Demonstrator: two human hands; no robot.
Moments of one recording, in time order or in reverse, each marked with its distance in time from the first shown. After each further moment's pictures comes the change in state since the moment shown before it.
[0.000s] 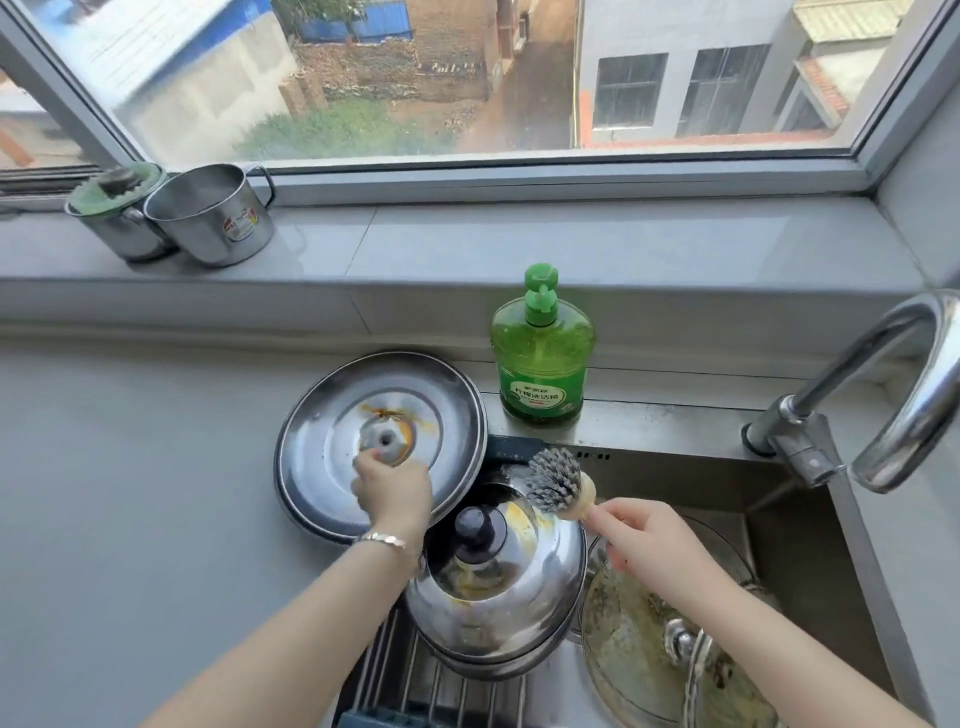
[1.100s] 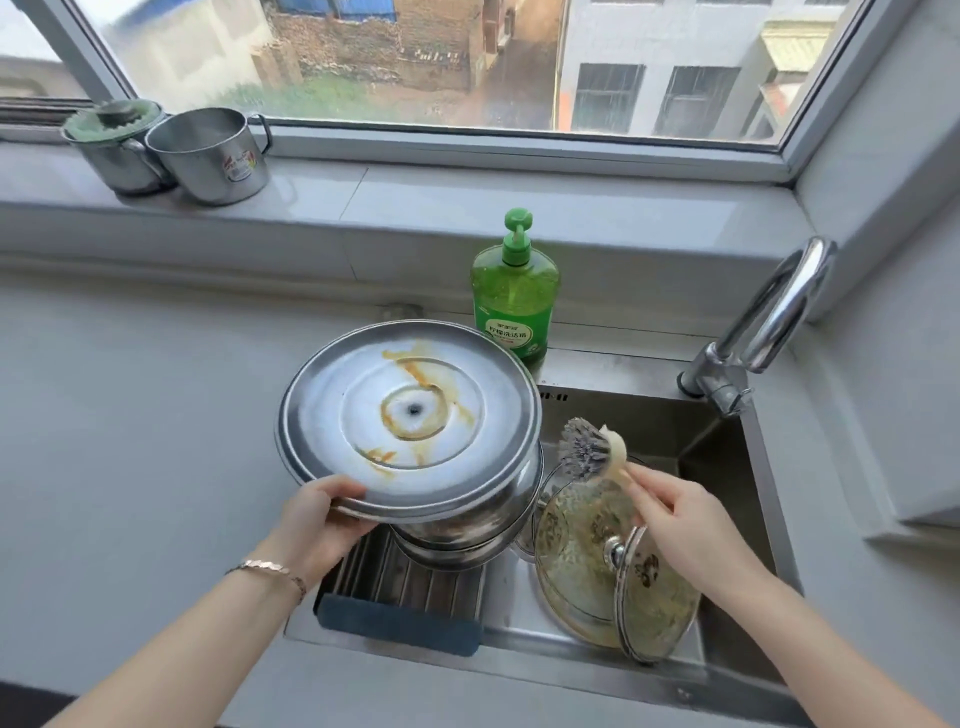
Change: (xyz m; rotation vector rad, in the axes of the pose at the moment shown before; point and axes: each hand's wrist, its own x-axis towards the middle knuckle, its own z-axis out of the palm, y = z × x) left_hand -0.060 -0.069 -0.112 -0.748 -0.598 -0.345; right_hand -0.110 0.029 -0.021 -0.163 0.179 -0.080
